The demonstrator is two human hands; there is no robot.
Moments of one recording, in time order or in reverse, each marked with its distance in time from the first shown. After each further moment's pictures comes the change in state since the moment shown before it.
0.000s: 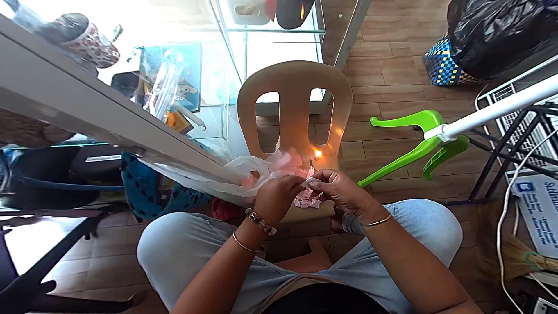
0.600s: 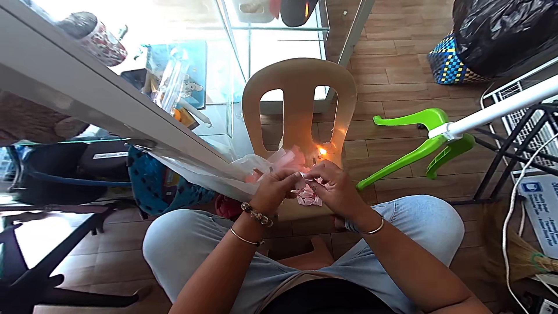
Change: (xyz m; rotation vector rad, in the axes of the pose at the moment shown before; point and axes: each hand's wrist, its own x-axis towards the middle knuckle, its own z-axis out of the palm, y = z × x) left_hand 0.005 0.010 -0.013 -0.969 0.004 -0.665; right_hand 0.004 0.020 0.015 -0.688 0.211 -0.859
